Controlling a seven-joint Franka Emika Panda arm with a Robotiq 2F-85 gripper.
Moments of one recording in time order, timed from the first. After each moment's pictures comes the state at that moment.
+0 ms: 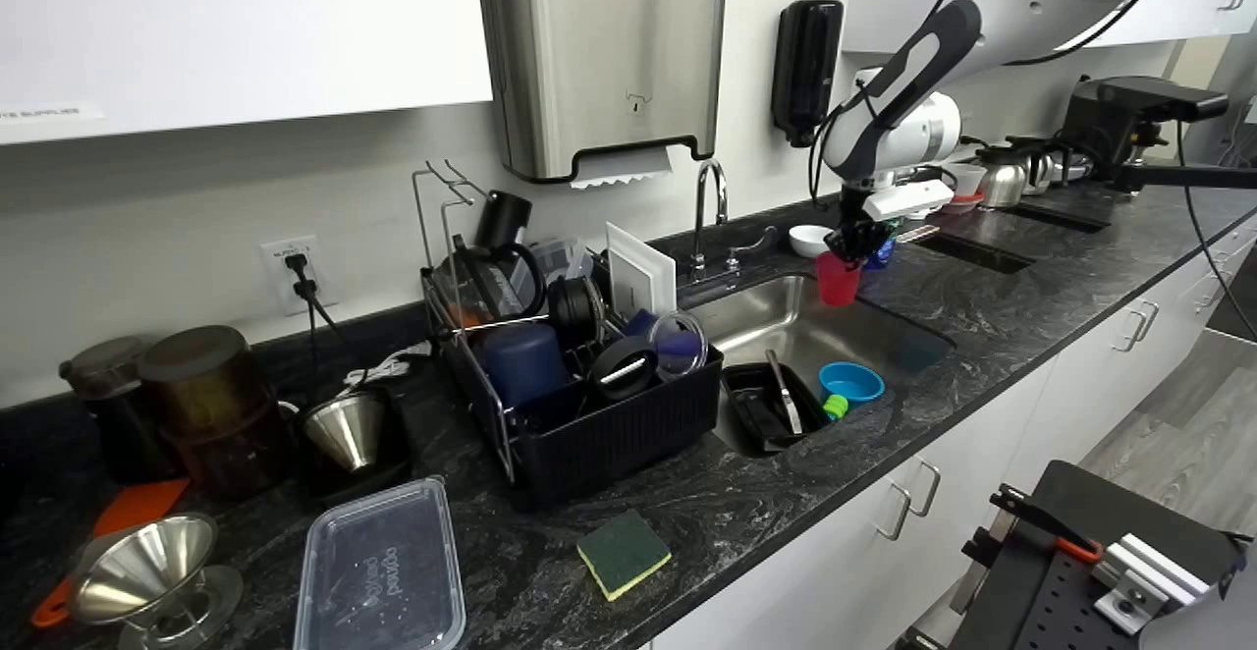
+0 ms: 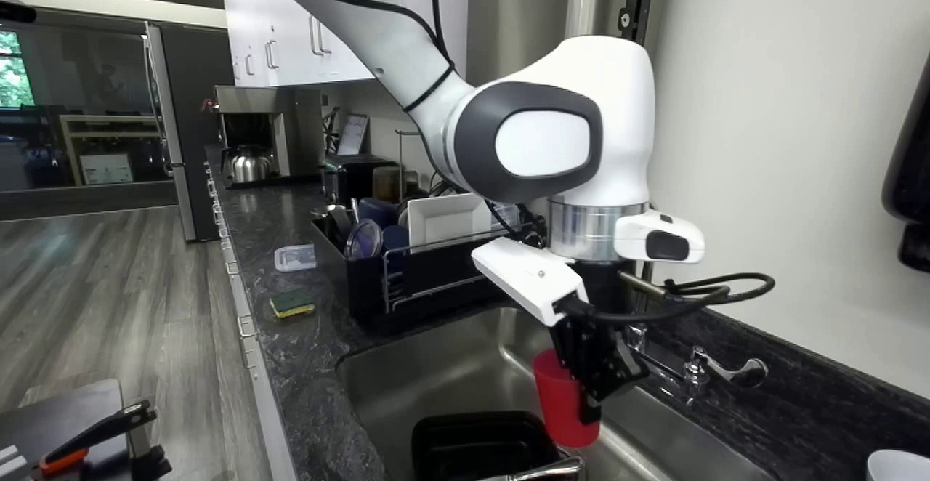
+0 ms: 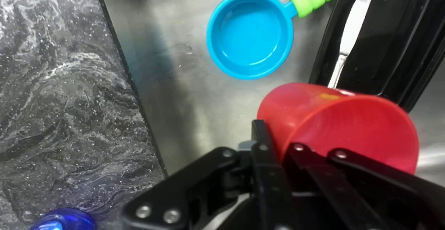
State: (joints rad) arm -0.31 0.44 -0.23 -1.95 -0.02 2.44 -0.13
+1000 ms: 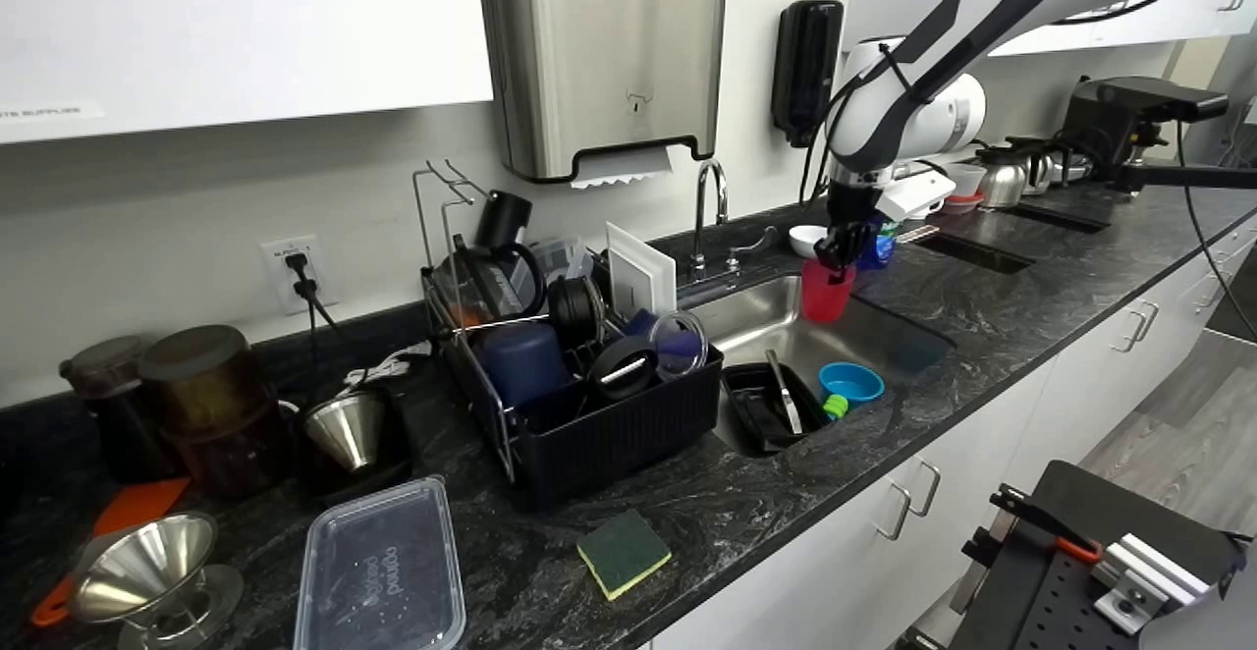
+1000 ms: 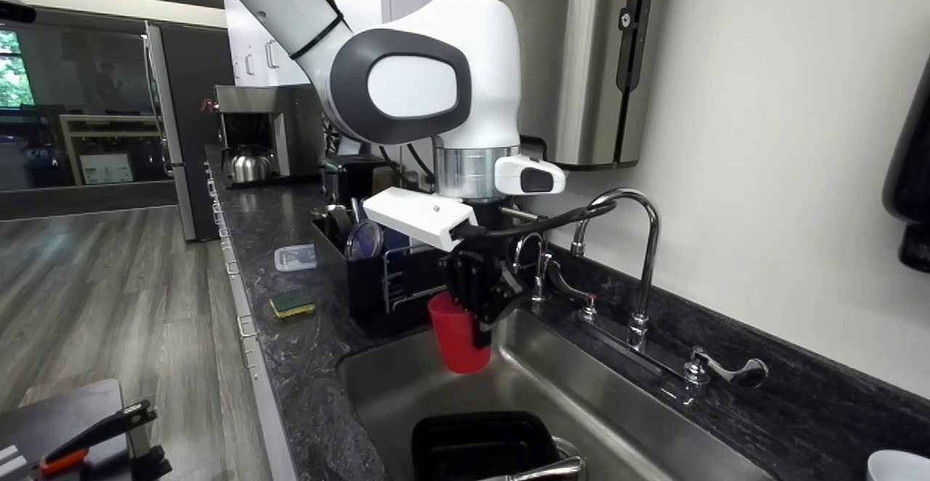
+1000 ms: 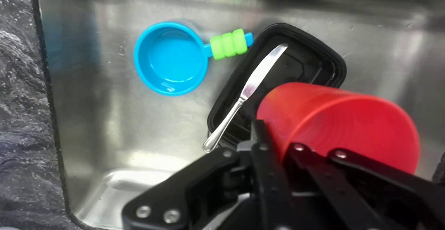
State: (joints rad) arm -0.22 0.15 -0.16 -2.27 -0.05 2.48 -0.29
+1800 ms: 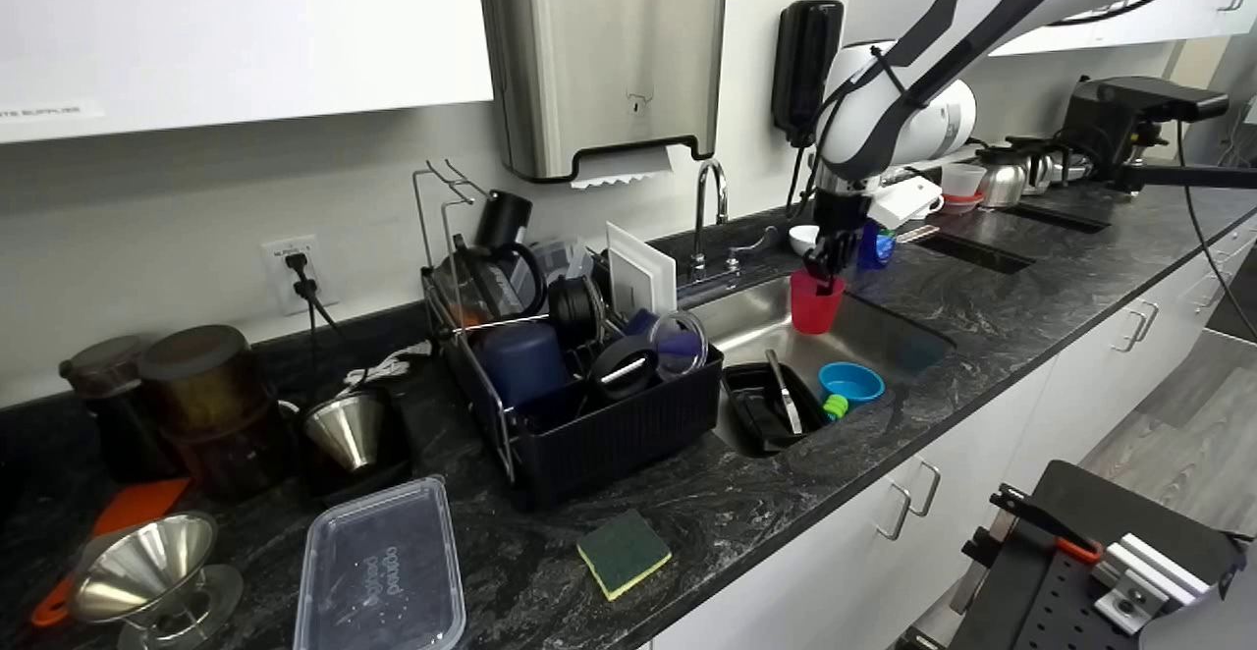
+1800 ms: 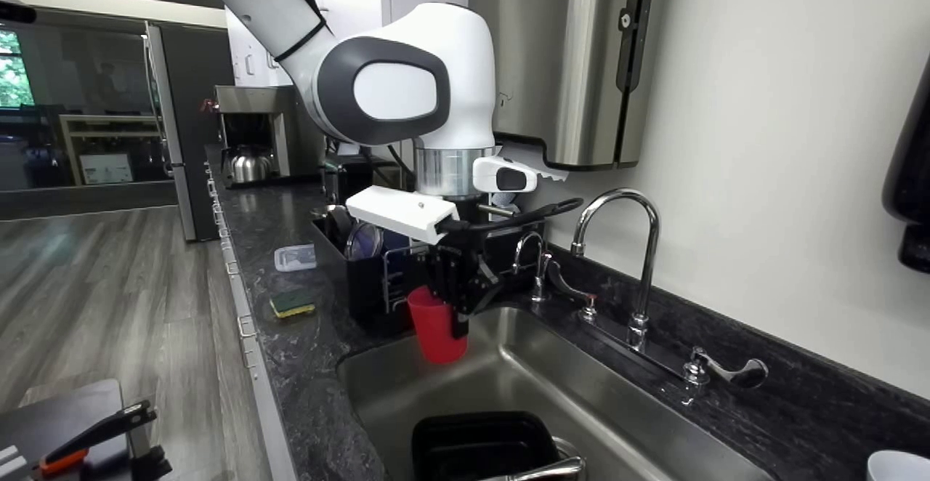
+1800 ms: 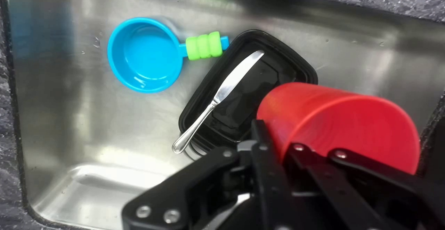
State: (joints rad) arm -0.18 0.13 -0.13 -2.30 -0.05 2.48 -0.32
